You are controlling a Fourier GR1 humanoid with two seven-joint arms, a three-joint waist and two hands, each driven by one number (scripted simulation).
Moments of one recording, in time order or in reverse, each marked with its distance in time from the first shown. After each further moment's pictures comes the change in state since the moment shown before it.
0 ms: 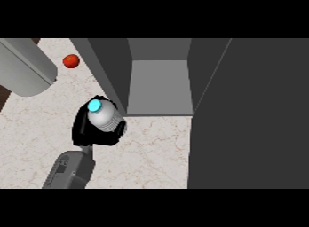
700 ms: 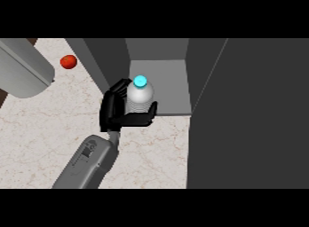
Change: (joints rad) left arm -0.170 -0.001 -0.261 -0.006 0.024 0.470 0.109; right arm -0.032 -0.025 -0.021 0.009 -0.030 0.002 0.007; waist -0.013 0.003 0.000
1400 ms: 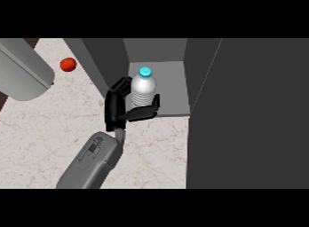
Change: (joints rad) left arm -0.049 -0.005 -0.038 0.071 -0.015 0.220 0.030; right arm -0.017 -0.024 0.002 0.010 -0.038 0.001 0.006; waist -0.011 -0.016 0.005
